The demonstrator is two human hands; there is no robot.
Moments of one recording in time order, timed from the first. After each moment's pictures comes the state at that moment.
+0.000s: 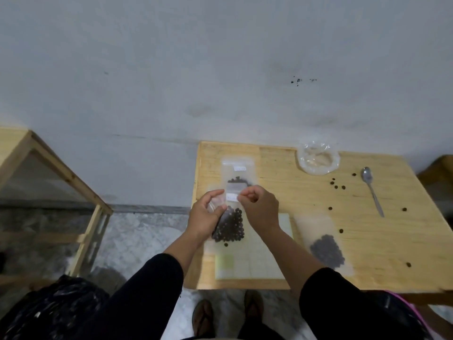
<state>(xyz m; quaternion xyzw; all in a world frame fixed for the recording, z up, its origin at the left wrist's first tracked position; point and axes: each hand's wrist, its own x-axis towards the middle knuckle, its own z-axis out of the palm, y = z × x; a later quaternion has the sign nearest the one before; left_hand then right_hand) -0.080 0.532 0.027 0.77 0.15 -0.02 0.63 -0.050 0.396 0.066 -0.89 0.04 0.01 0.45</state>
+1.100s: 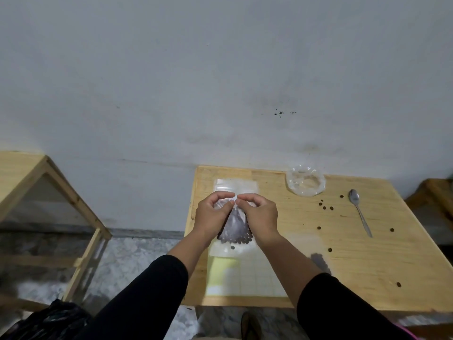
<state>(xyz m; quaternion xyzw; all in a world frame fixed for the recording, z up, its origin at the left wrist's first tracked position) -0.067 0.497 0.087 0.70 0.14 0.04 0.70 -0.051 0.380 0.108 -0.77 0.11 0.02 0.63</state>
